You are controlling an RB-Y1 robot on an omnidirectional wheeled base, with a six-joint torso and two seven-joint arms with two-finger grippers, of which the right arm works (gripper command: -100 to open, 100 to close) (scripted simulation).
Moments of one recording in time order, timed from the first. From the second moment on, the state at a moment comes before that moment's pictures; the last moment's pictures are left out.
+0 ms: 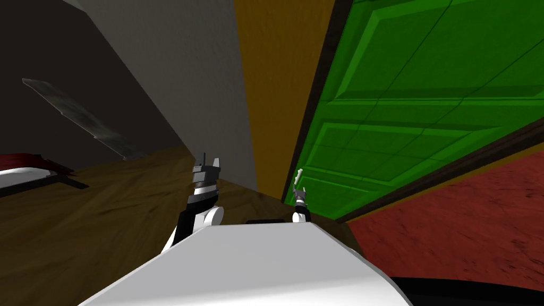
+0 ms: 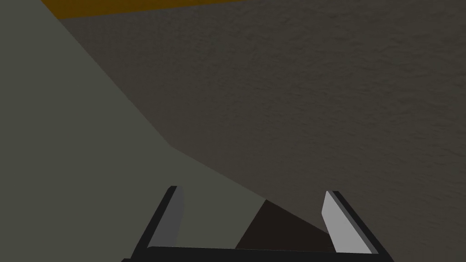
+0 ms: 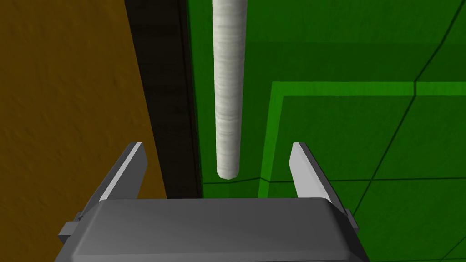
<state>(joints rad) 0.01 -0.28 0.45 -0.88 -1.03 -0.92 -1.12</state>
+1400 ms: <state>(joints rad) 0.04 -0.42 0.42 -0.81 -1.05 -0.95 -1.29</state>
